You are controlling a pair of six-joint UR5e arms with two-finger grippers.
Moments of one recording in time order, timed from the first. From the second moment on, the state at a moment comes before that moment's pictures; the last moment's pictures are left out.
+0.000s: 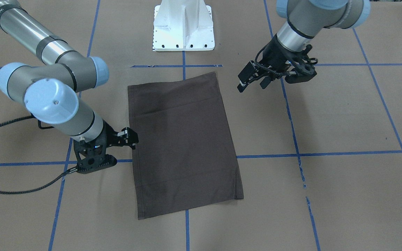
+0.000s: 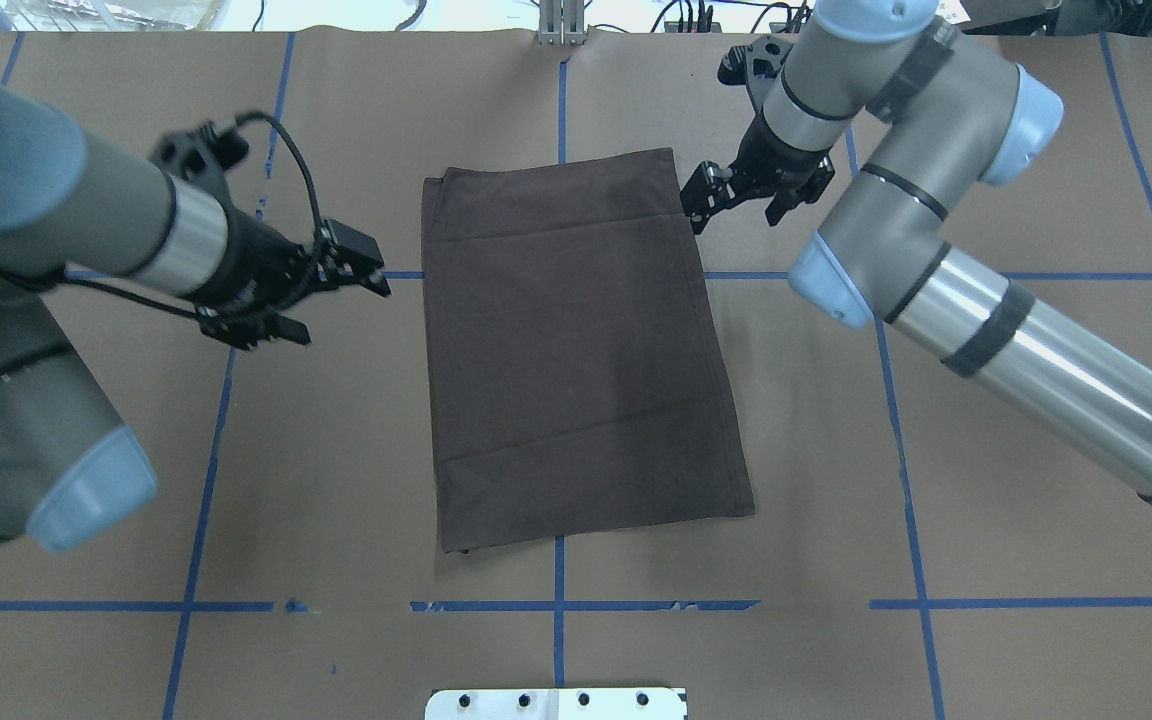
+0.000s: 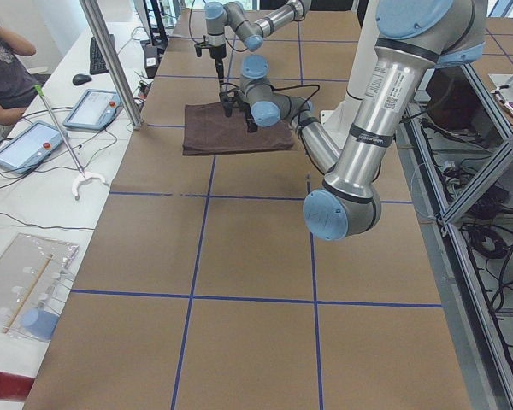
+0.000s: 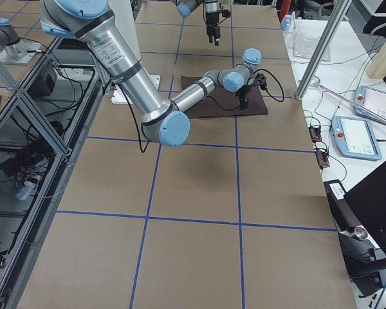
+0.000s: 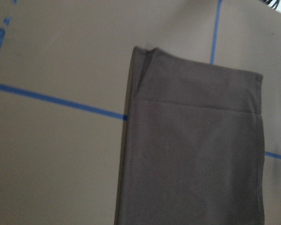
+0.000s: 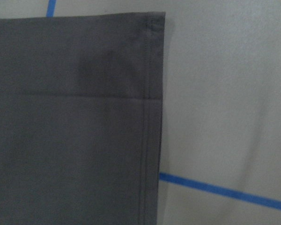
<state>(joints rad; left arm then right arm) -0.68 -1.95 -1.97 -1.87 -2.03 -1.68 0.85 -0.91 1.48 -1.40 2.23 0.80</state>
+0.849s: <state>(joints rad) -0.26 -1.98 -1.90 -1.86 -1.66 -2.13 0.77 -1.06 1.73 -1.39 2.23 1.03</state>
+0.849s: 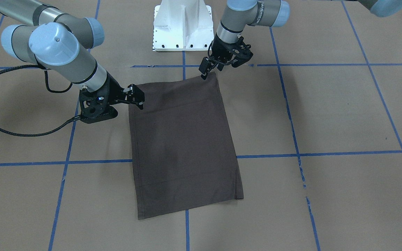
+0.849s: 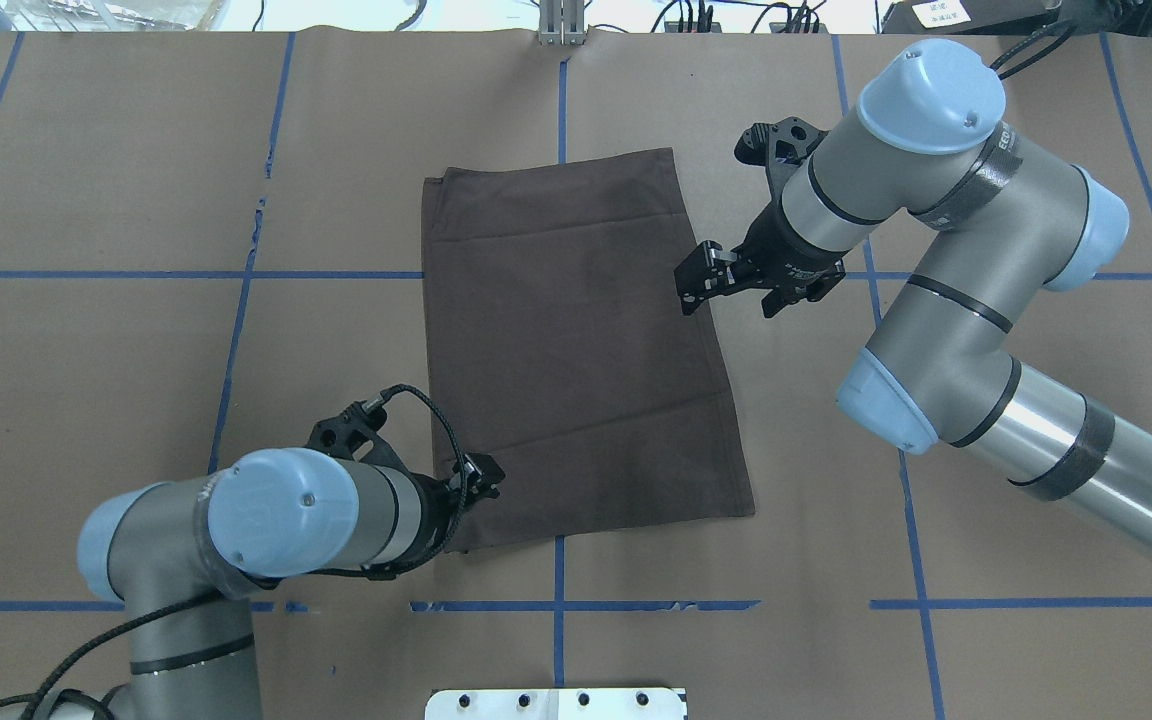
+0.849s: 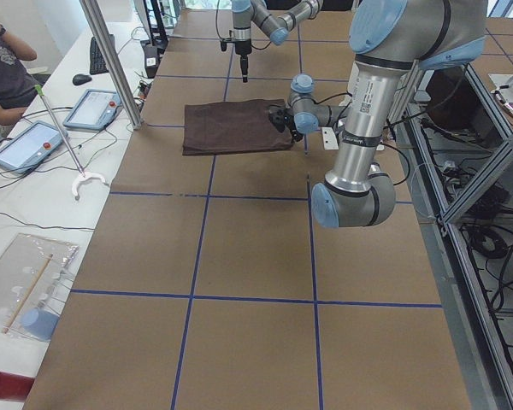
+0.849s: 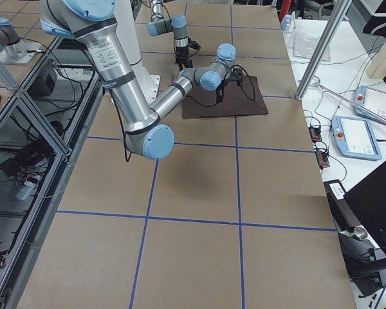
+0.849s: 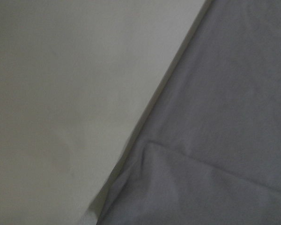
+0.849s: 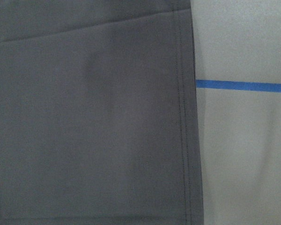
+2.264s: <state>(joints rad) -0.22 -1.98 -1.85 -1.85 -1.60 -2.20 0.75 -1.05 1.72 -1.39 2.22 1.03</state>
